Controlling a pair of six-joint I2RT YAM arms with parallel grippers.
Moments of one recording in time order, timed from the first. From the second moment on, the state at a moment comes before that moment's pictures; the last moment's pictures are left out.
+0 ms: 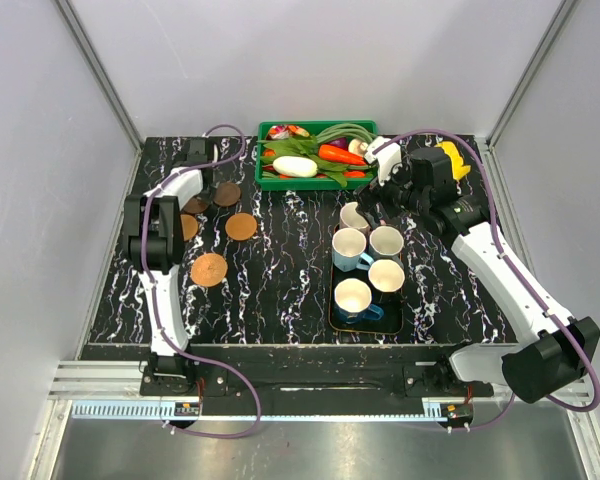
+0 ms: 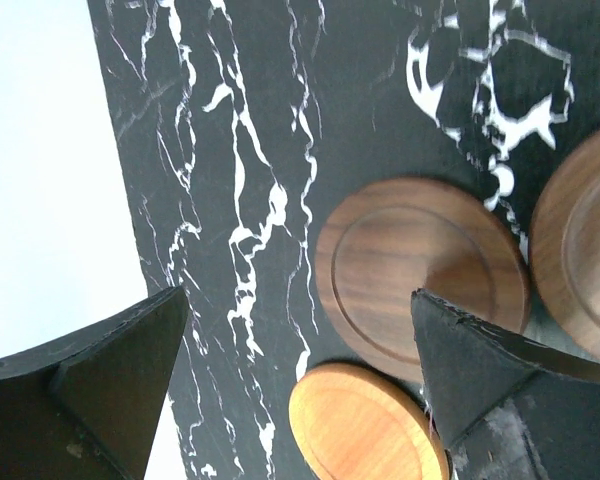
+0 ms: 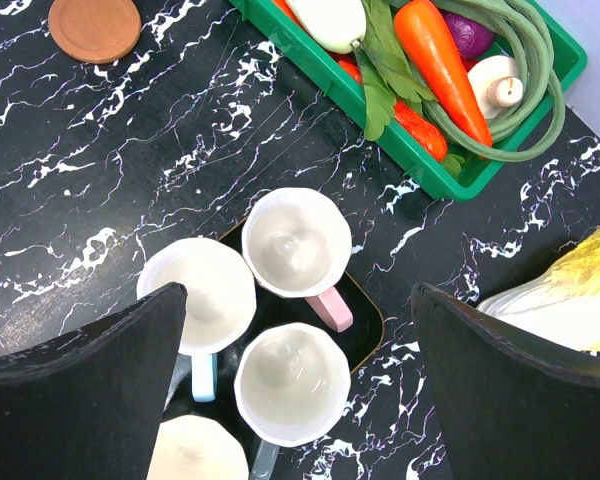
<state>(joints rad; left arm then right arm) -0.05 2.18 1.65 -0.39 -0.50 0.37 0.41 1.28 1.27 -0.50 -0.23 -0.32</state>
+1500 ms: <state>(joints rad) 0.00 2.08 1.47 -0.58 -0.67 0.41 0.40 1.28 1.27 -0.49 -0.23 -0.33</state>
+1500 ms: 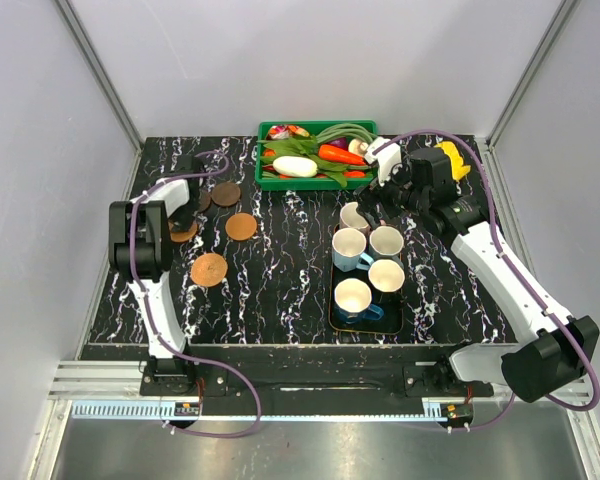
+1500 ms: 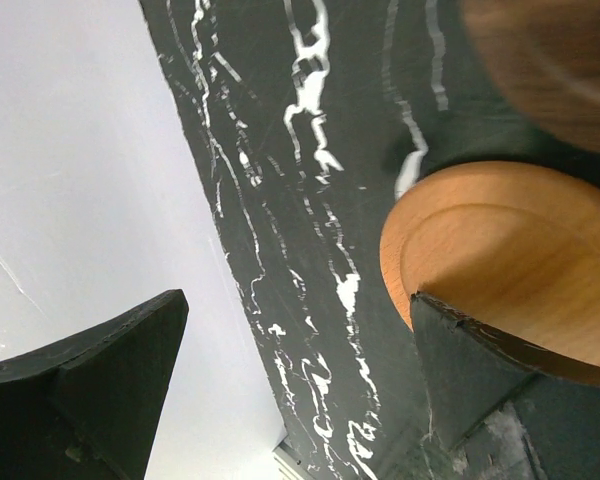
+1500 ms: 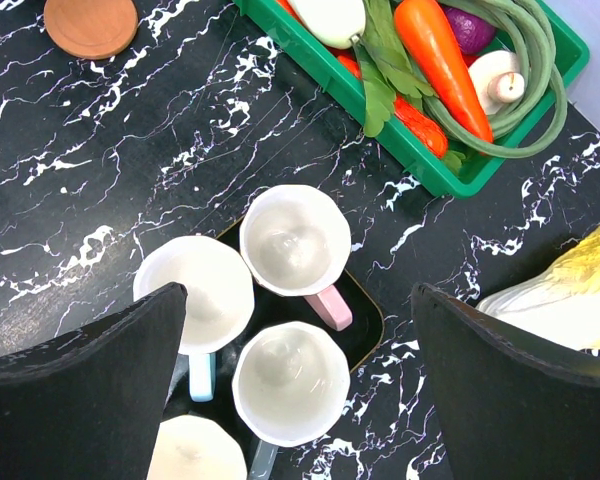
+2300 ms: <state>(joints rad) 0.05 2.00 1.36 -0.57 -0.61 0.48 0.40 1.28 1.26 -0.49 -0.23 -0.33</state>
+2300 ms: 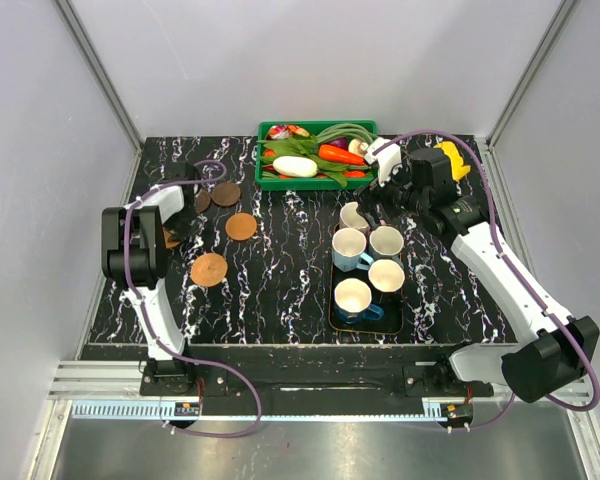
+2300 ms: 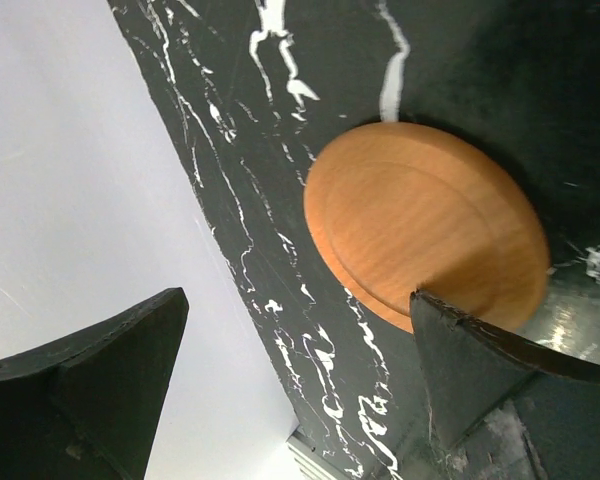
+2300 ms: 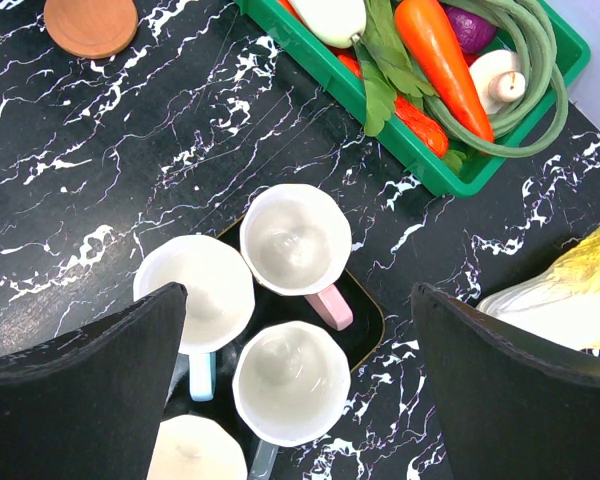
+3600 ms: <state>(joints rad) -0.03 1.90 1.31 -0.57 -0.47 0.47 0.40 1.28 1.26 -0.49 -0.25 -0.33</state>
